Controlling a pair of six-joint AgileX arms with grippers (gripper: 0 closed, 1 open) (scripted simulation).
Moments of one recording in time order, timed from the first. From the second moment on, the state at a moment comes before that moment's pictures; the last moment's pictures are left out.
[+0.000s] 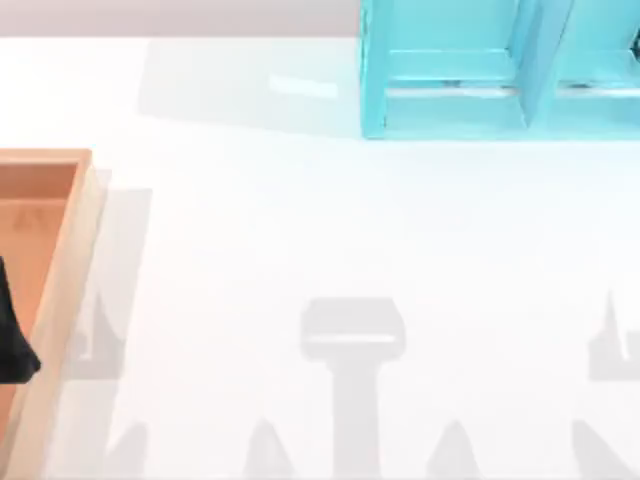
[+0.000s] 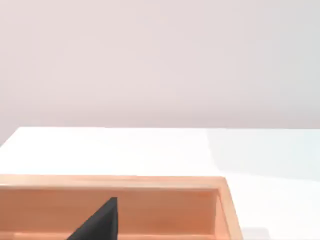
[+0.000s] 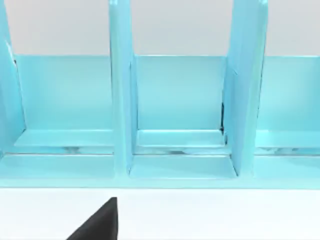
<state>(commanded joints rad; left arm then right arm) 0.00 0.00 0.00 0.00 0.00 0.00 0.00 0.00 0.00 0.00 0.00 0.00</state>
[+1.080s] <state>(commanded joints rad) 0.24 1.14 0.96 -0.93 0.00 0.25 0.00 0.00 0.00 0.00 0.00 0.00</state>
